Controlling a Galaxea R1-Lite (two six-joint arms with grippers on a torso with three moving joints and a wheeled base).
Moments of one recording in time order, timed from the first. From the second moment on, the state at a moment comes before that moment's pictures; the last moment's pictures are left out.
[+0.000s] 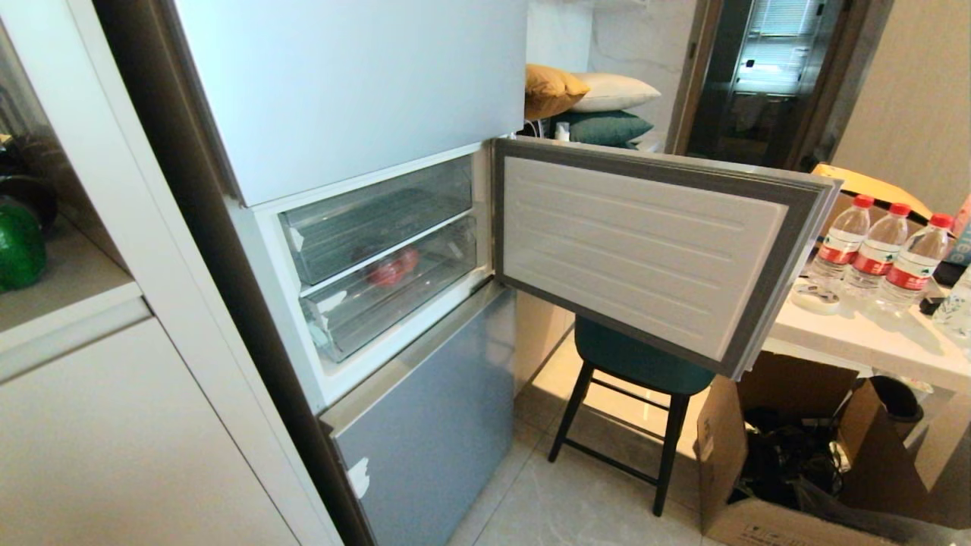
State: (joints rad) left arm 0.00 0.00 0.00 -0.02 0.00 0.03; right arm -0.38 0.38 -0.07 -0.09 0.46 -0.11
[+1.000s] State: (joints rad) left arm 0.00 0.00 0.00 -0.02 0.00 0.00; right arm 0.01 0.08 -0.03 -0.03 0.15 -0.04
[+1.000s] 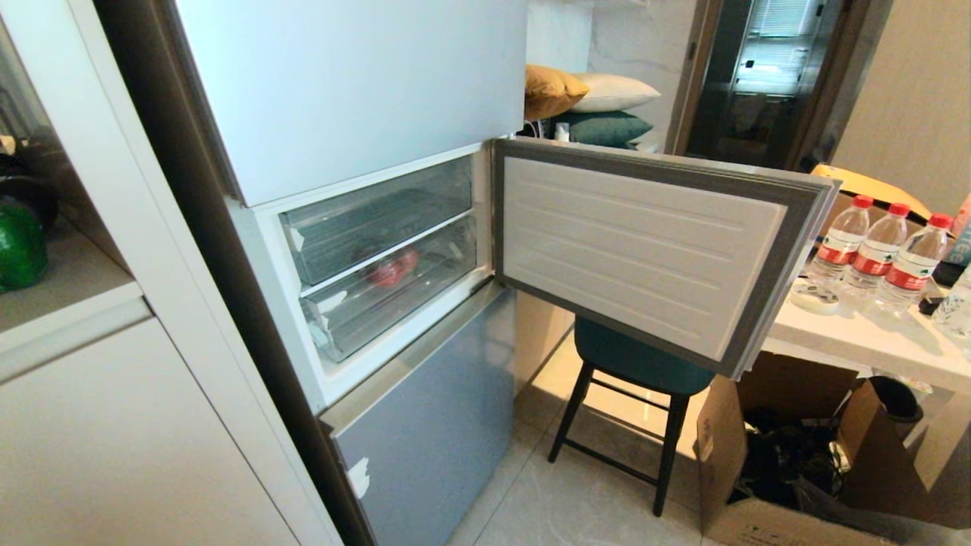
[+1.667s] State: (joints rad) left arm 0.00 0.00 0.00 -0.02 0.00 0.00; right arm 0.00 0.00 0.00 0.00 -0.01 0.04
